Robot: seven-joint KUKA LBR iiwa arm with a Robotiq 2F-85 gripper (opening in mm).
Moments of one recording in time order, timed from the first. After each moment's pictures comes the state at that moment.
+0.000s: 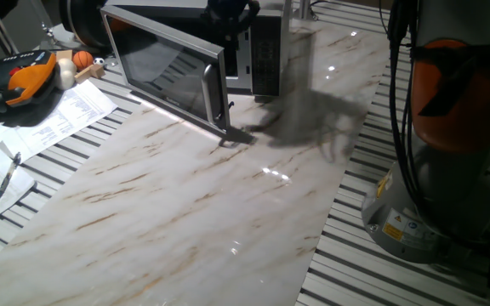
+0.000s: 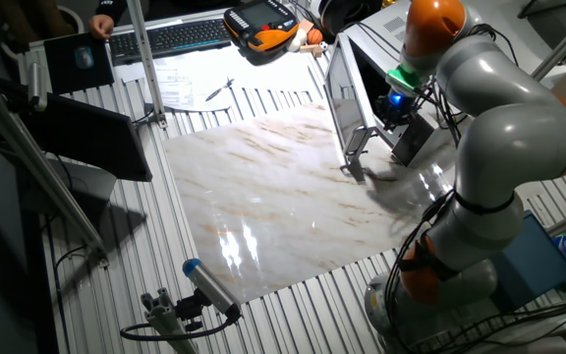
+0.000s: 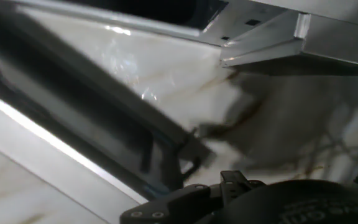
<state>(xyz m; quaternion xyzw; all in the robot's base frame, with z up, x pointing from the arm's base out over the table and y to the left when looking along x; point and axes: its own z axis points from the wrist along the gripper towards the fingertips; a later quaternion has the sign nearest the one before) 0.453 -0.097 0.266 -0.48 -0.88 0.01 0.08</state>
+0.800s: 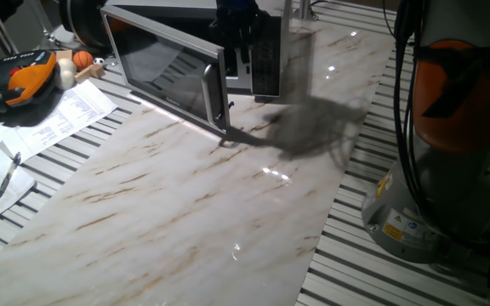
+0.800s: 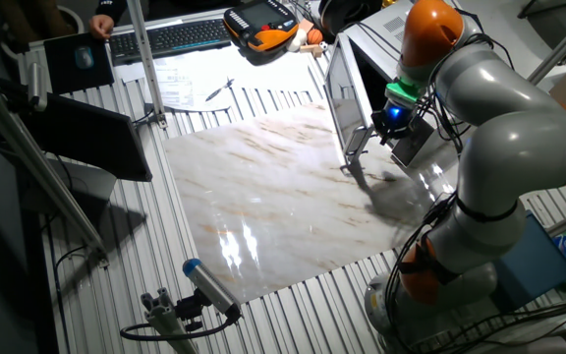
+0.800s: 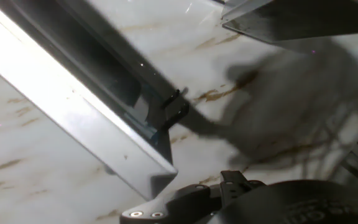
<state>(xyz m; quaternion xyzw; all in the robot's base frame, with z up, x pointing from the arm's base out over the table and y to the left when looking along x) 0.425 -0.062 0.254 -0.44 -0.89 -0.01 0.10</state>
